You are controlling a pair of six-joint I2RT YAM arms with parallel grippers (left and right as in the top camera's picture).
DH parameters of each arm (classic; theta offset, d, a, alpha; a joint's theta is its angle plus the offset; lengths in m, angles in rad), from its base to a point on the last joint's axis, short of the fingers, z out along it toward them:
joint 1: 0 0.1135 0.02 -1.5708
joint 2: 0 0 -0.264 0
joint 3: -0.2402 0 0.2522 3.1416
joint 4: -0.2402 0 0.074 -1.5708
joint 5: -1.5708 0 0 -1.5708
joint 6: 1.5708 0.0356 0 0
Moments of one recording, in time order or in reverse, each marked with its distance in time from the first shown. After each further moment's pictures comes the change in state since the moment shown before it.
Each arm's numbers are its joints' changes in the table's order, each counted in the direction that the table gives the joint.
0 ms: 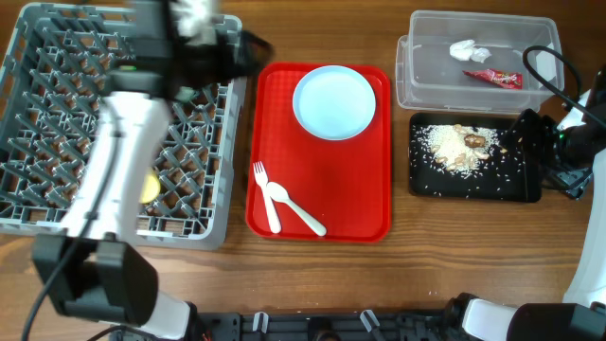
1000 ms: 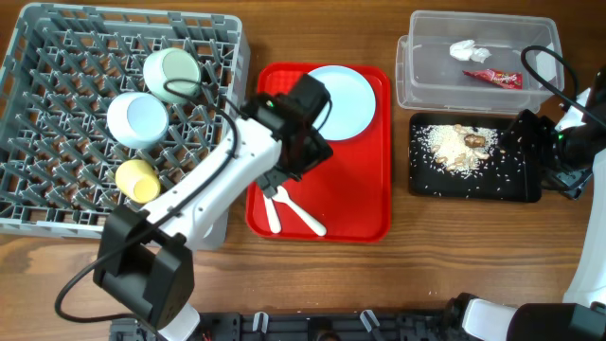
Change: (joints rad) left arm -0.469 0.083 0.093 -0.504 0.454 -0.887; right arm 0.000 0.000 0.000 -0.011 0.027 -0.019
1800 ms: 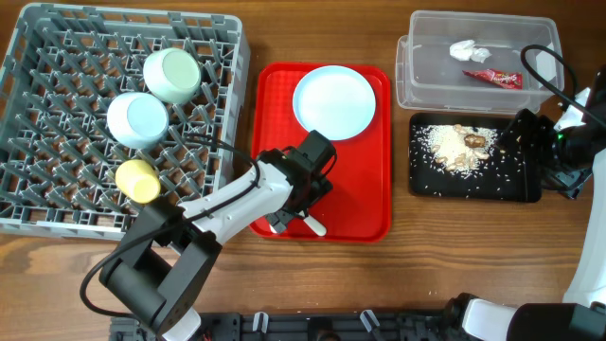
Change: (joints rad) left arm -0.086 0.000 0.396 0.418 0.032 -0.175; right arm 0.000 0.000 0.000 0.000 0.019 -0.003
